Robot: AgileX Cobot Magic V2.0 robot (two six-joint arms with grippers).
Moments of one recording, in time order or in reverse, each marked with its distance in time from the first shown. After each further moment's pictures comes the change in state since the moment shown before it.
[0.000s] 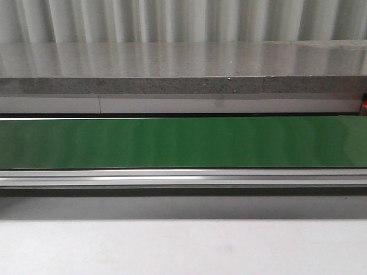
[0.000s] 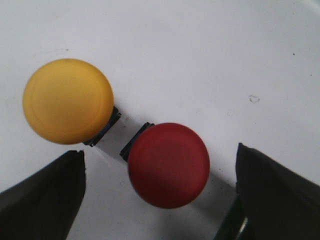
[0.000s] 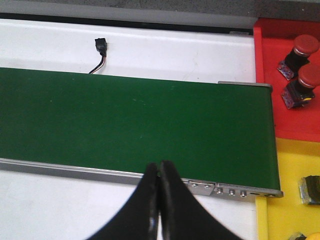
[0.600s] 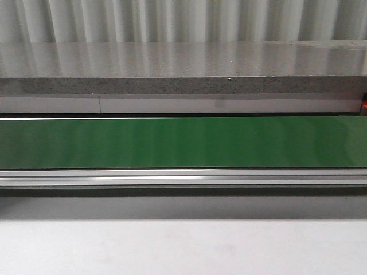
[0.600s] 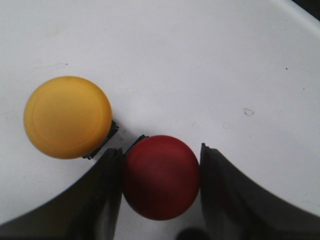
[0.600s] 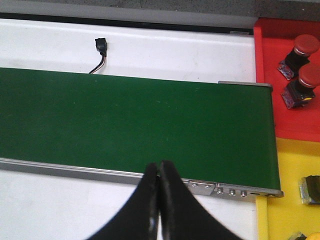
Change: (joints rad) left arm 0.000 0.000 -0.002 -0.010 -0.034 -0.001; right arm 0.000 0.000 0.000 0.000 0.001 0.000
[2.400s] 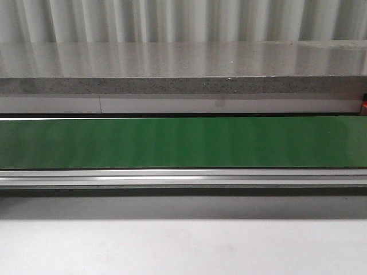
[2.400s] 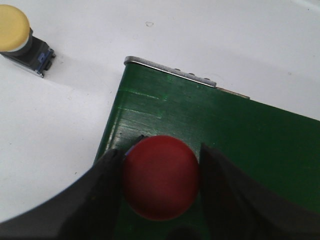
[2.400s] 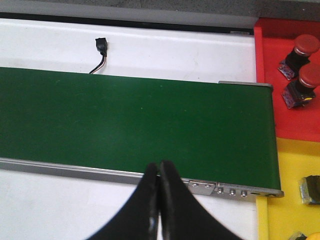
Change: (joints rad) left arm -0.128 -0.403 0.192 -0.041 0.211 0.172; right arm 0.000 0.000 0.000 0.000 0.000 0.000
